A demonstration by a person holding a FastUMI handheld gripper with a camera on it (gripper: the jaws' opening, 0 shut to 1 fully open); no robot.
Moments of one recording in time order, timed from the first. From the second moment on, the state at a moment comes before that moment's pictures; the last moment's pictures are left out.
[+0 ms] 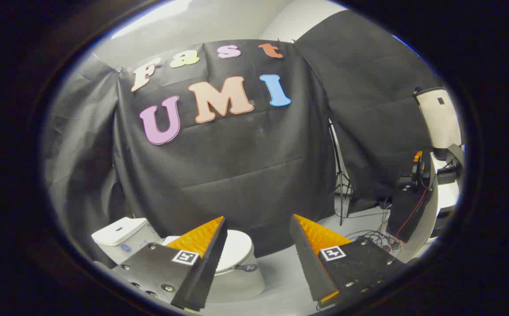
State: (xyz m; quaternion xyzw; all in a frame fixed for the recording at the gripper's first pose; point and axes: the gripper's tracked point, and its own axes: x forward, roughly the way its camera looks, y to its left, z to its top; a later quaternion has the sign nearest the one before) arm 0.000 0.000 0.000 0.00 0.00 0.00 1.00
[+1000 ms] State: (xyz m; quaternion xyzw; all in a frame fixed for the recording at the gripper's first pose) arm 0.003 0.001 0.000 0.00 0.00 0.00 1.00
